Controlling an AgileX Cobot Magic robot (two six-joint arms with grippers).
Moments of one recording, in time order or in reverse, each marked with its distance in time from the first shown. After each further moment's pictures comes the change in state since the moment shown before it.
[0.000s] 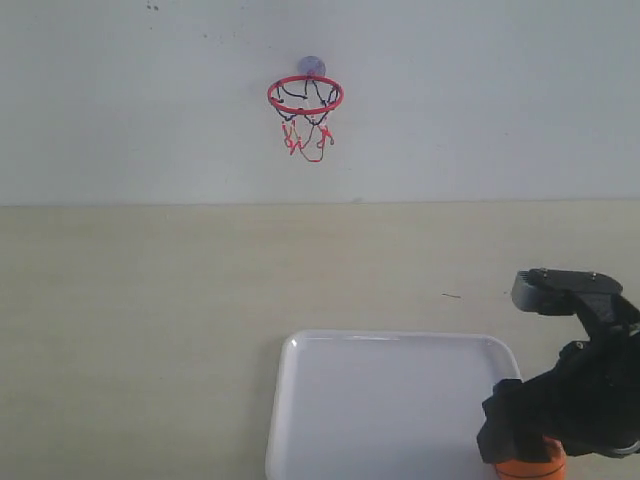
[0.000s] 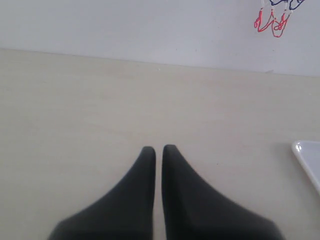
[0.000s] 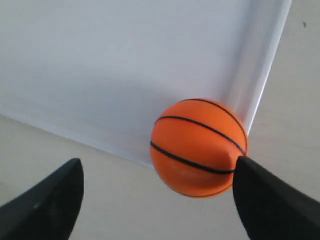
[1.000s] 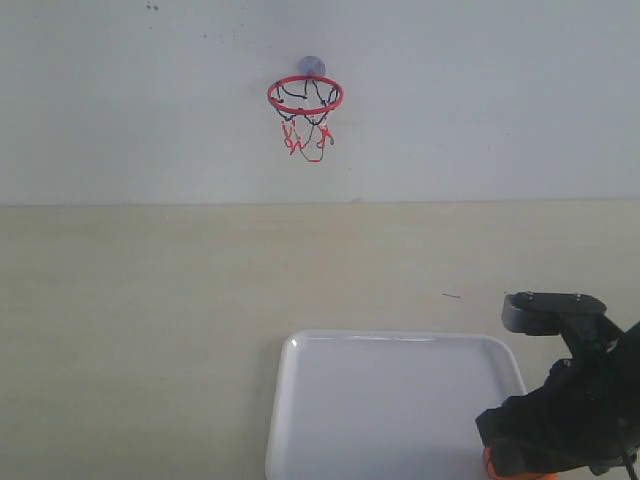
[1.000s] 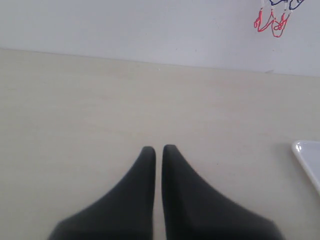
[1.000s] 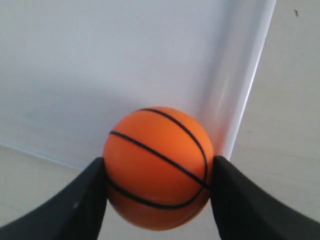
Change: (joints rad) left arm 0.000 0.000 0.000 0.000 0.000 0.000; right arm 0.000 0.130 0.000 -0.019 -0.080 0.000
